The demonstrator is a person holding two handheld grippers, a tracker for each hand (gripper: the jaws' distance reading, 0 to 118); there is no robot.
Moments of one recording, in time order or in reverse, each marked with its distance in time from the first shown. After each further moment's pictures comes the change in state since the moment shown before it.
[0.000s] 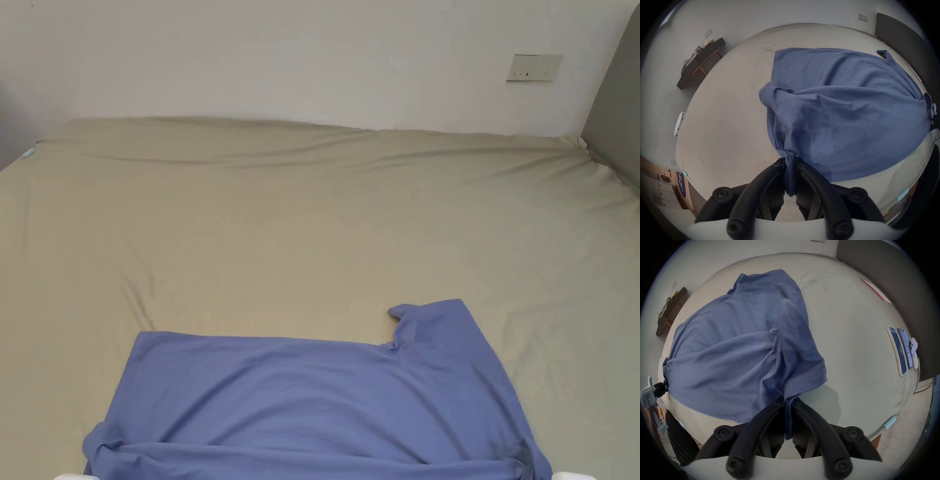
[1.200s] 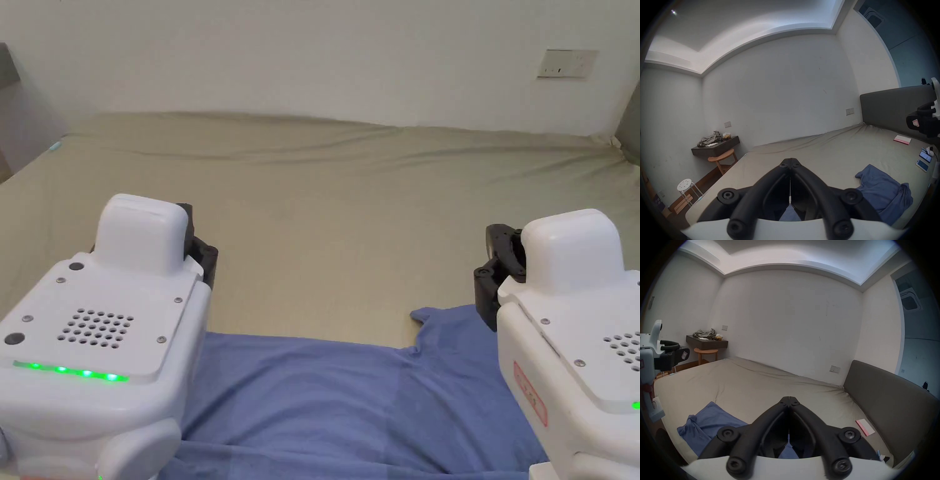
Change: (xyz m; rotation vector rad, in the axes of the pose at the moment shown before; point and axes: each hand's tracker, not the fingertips) left arm 0.069 0.154 0.245 1.009 0.065 0.009; right arm -0.159 0.078 0.249 1.090 -0.029 0.369
